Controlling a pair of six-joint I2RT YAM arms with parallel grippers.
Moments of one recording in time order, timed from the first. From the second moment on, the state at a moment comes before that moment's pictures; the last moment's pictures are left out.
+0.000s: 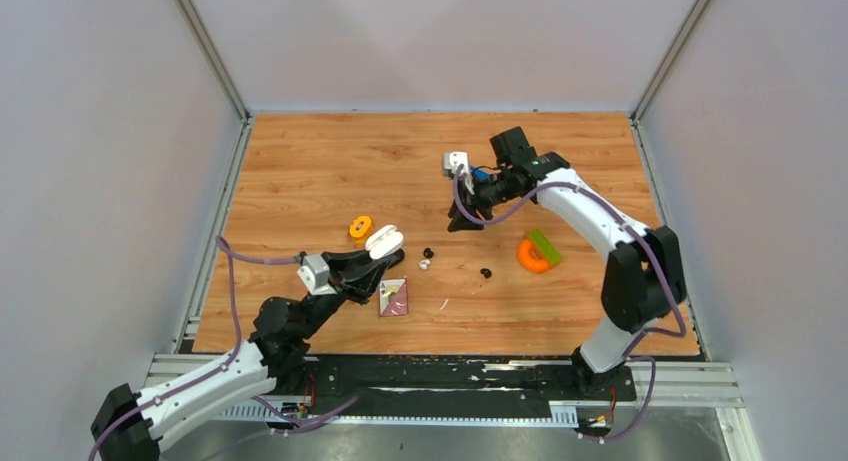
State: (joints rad) left arm -0.89 0.53 0.09 0.83 -0.01 -0.15; right arm 0.45 1.62 1.34 -0.71 -0.93 -0.79
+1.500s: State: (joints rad) left arm -0.89 0.40 0.01 0.70 -0.05 -0.10; right arm 0.66 2.21 1.70 -0.87 -0.79 -1.05
